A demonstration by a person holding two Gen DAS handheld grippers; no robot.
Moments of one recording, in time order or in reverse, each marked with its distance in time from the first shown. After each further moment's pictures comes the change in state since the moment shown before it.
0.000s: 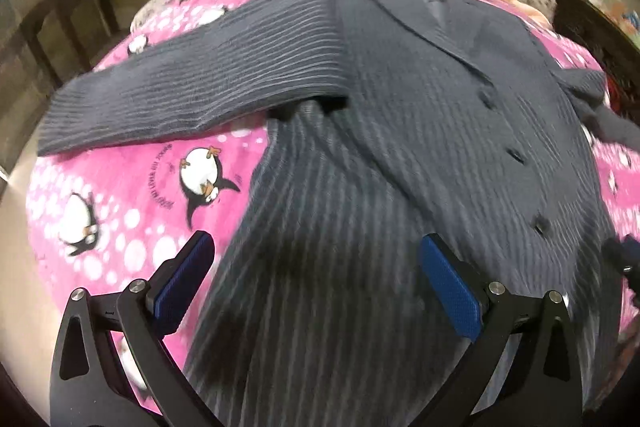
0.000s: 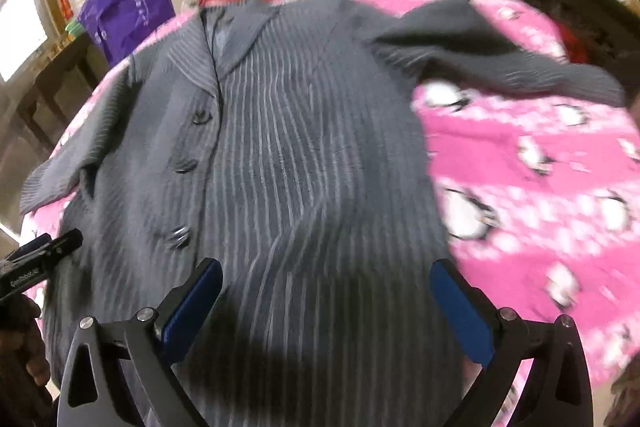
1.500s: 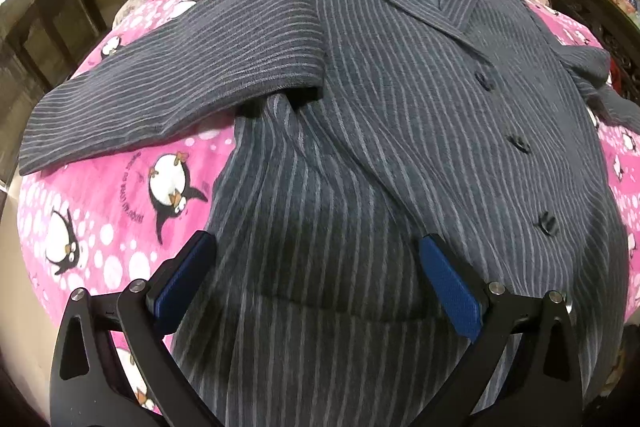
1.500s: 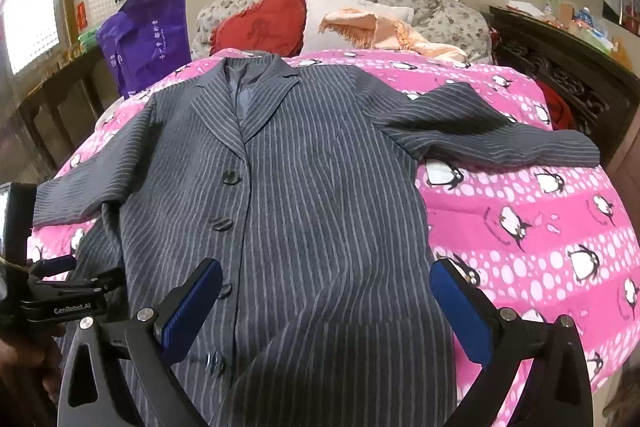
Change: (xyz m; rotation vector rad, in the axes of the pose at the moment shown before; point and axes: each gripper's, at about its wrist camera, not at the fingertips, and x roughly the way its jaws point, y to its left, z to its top) left arm 0.030 -0.012 0.015 0.030 0.076 -0.005; right arm -0.027 0.035 0.021 -0.064 -0.168 -0.061
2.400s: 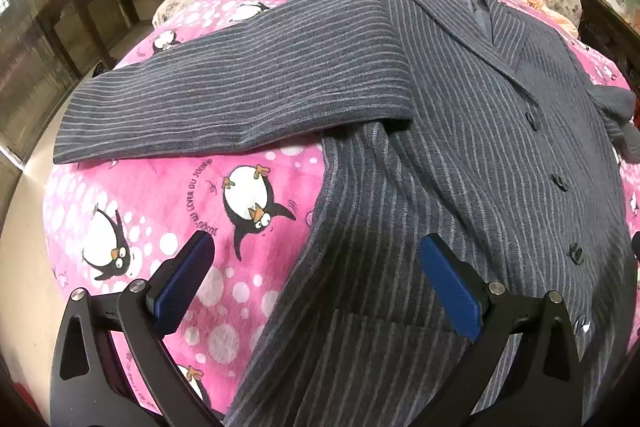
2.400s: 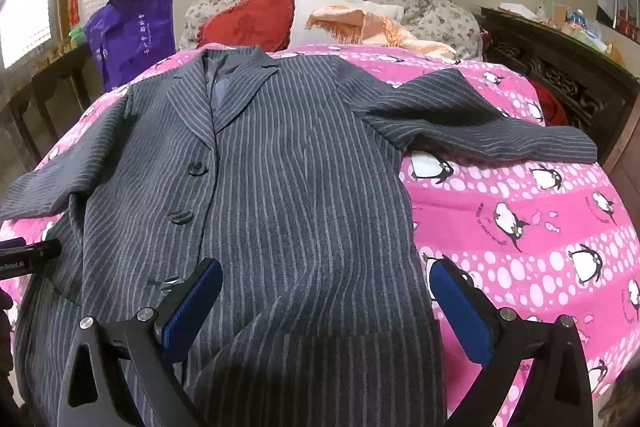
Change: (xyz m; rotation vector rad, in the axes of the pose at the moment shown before) left arm -0.012 0.045 -0.002 -0.088 -0.052 0.072; right arm 0.024 -0.014 -0.014 -0.009 -0.019 -0.052
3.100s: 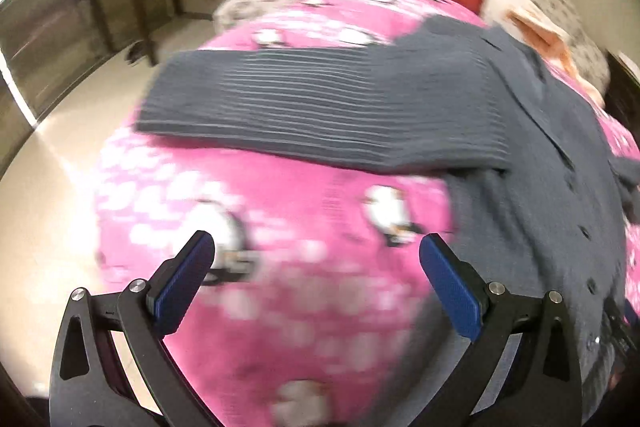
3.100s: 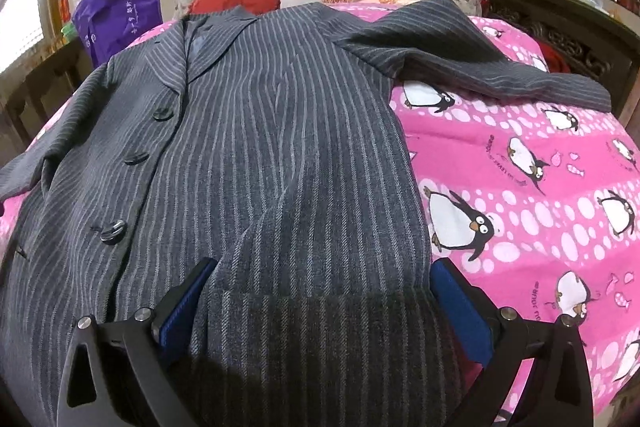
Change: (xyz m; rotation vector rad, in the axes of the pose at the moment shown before) left arm -0.019 0.102 -0.012 -0.209 -0.101 0.039; right arm 0.043 -0.025 -0.041 0.044 0.076 0.033
